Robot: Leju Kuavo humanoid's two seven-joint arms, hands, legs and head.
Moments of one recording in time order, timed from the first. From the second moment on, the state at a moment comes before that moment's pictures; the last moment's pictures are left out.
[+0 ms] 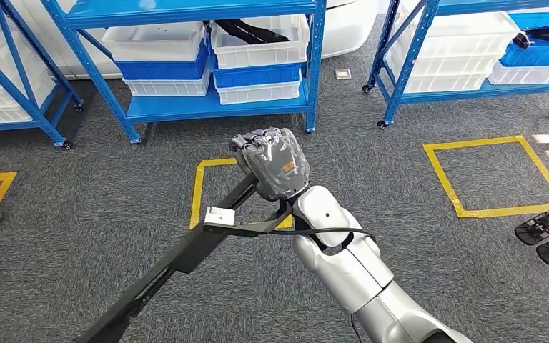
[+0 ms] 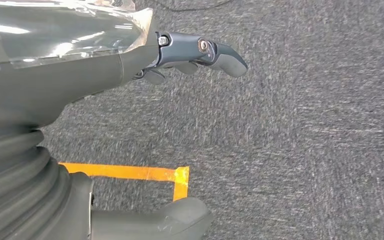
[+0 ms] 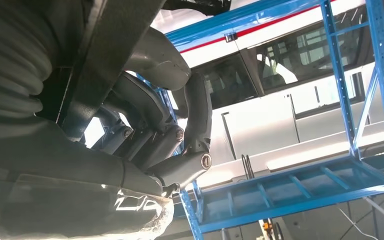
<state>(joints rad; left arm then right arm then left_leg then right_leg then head) -0.07 -0.03 -0.10 -0.18 0.26 0.59 -0.47 -0.66 0.13 0.71 -1.19 1.20 -0.40 -0.09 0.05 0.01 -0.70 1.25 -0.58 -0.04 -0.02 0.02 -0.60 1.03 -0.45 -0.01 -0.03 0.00</state>
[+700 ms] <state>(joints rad) -0.07 -0.04 -0.10 -0.18 0.26 0.59 -0.47 -0.66 0.12 0.71 -1.18 1.21 -0.39 -0.08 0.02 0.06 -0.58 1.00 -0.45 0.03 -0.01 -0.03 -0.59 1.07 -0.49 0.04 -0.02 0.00</state>
